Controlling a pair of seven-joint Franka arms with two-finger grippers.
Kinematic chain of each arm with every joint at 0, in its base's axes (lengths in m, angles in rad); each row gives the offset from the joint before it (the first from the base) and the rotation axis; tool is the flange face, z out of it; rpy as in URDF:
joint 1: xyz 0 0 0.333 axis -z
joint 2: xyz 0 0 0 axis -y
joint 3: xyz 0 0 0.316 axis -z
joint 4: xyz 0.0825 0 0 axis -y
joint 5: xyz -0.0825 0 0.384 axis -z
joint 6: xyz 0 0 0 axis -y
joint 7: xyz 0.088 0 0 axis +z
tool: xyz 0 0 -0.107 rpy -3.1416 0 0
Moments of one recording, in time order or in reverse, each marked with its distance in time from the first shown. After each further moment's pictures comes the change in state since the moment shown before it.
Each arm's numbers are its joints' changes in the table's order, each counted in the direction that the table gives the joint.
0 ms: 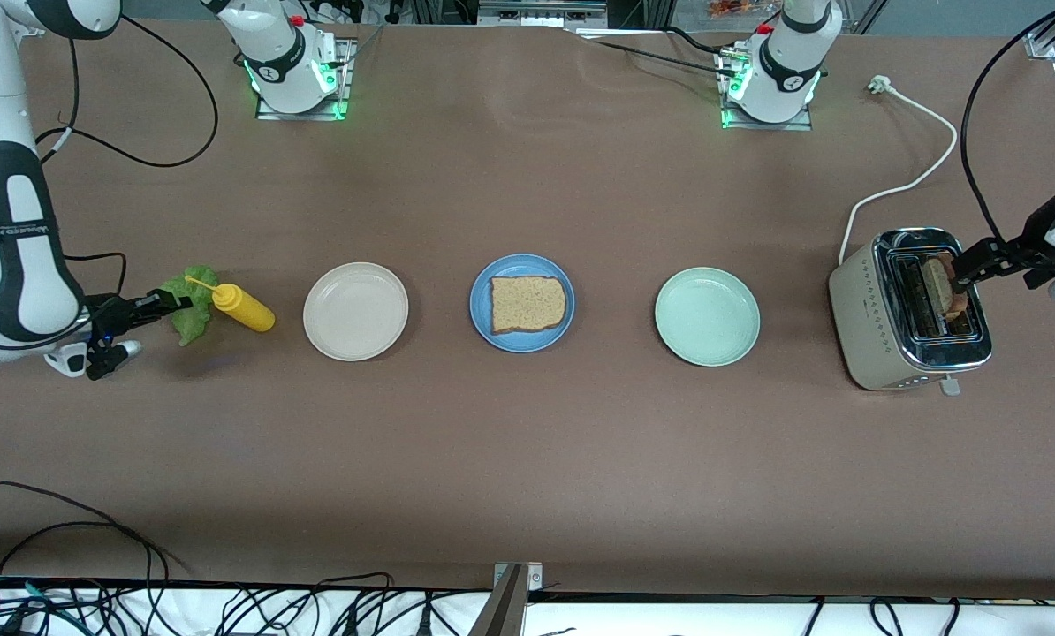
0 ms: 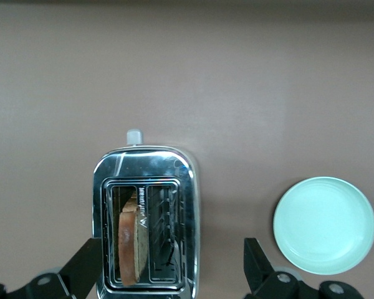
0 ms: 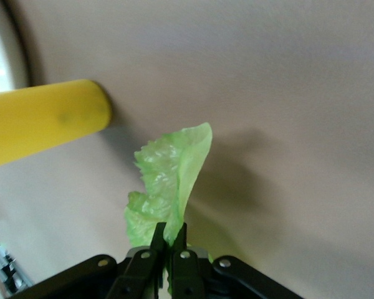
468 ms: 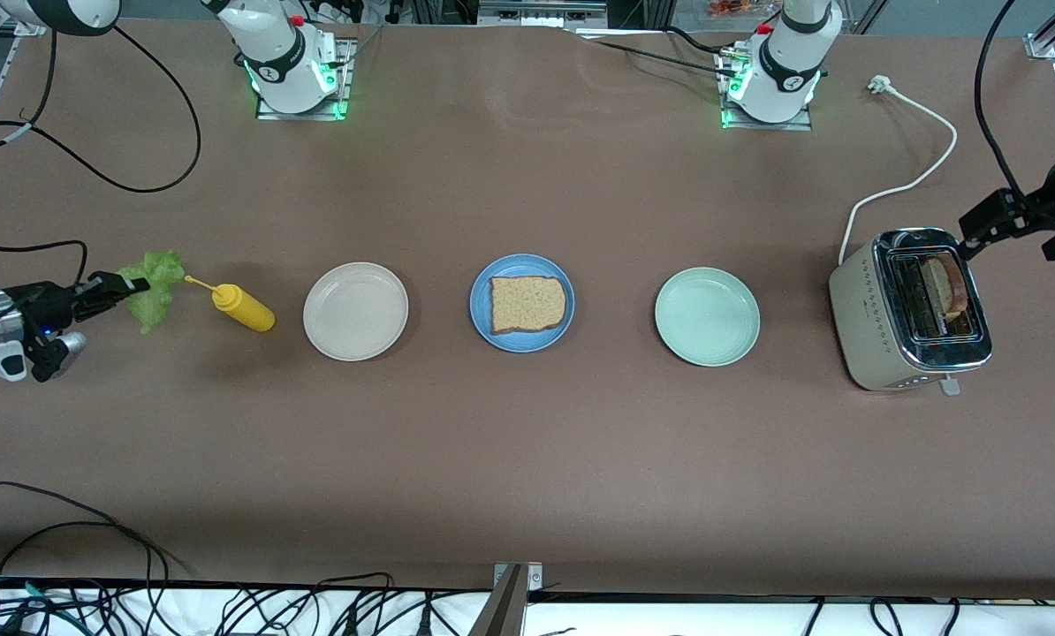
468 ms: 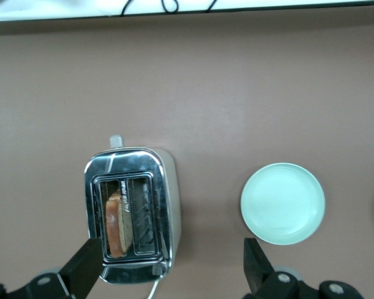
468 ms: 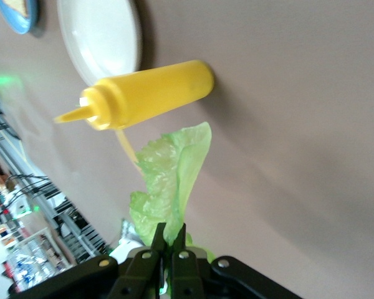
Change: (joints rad) left arm -0.019 0.008 0.114 0.224 0.007 -0.235 0.004; right arm -0.001 0.013 -0.007 0.302 0.000 -0.433 -0.028
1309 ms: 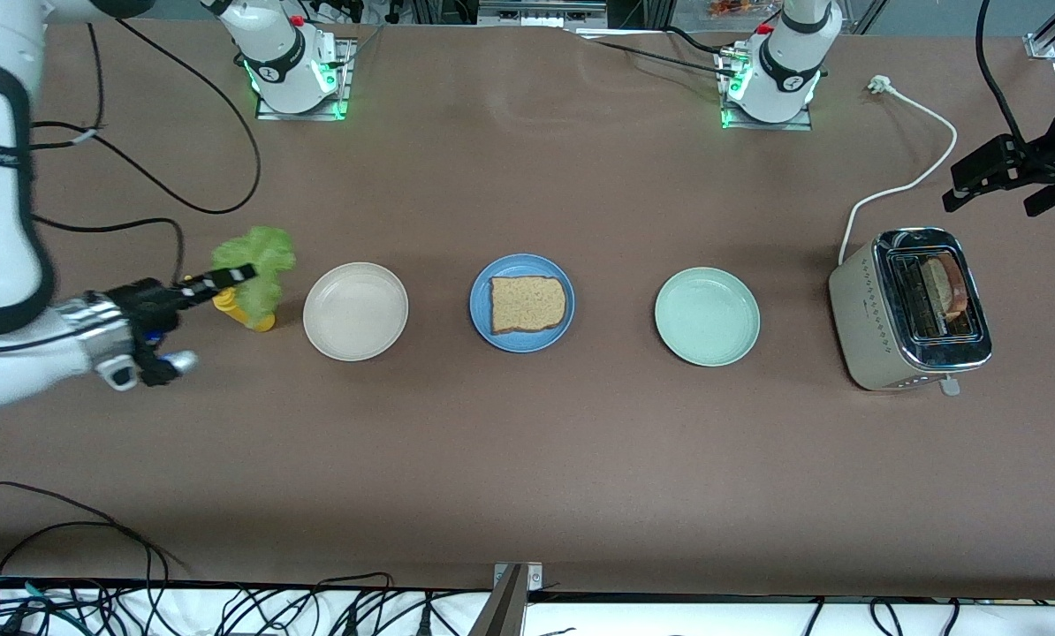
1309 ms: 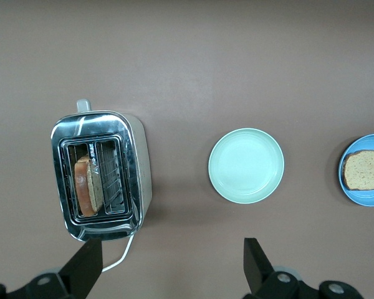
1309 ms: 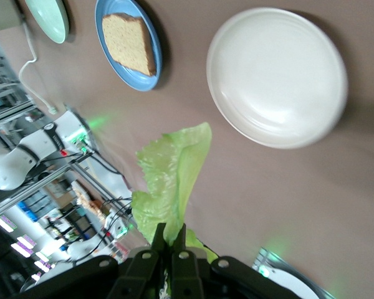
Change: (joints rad) left arm -0.006 -0.010 0.016 0.115 0.094 -0.214 0.008; right arm -0.132 0.022 -0.248 0.096 -0.233 -0.100 -0.667
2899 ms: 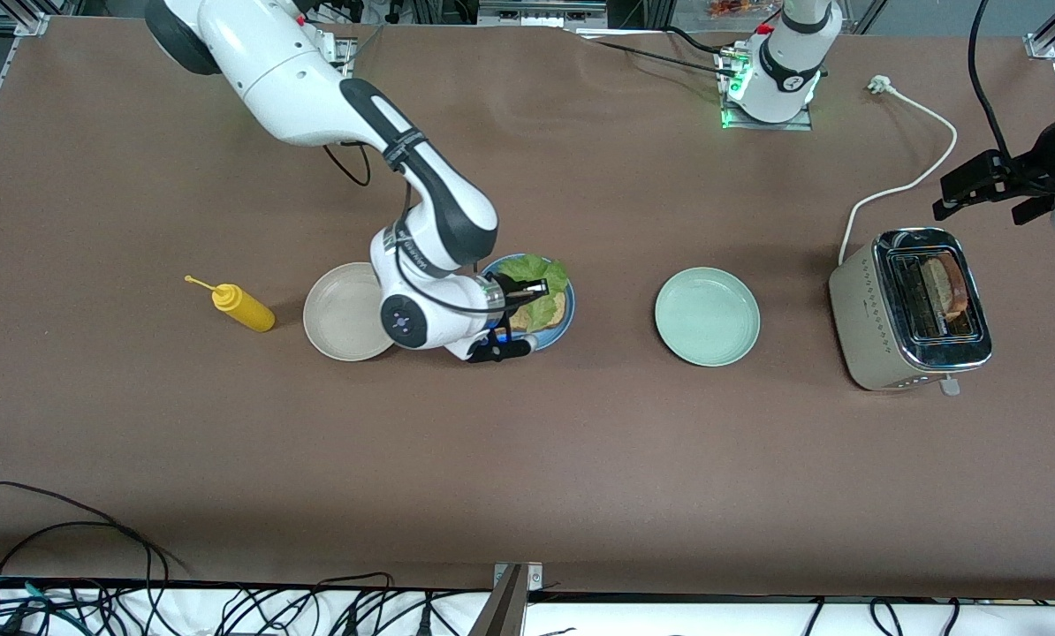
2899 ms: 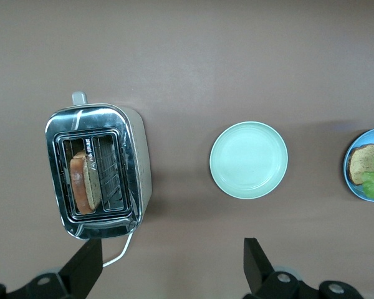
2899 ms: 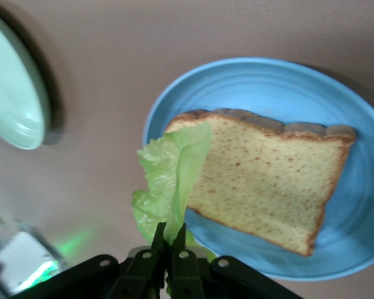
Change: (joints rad) left arm -0.013 -0.021 0.013 -0.013 -0.004 -0.003 -0.001; right arm -0.655 -0.175 0.002 -0.106 -0.027 0.821 -0.400
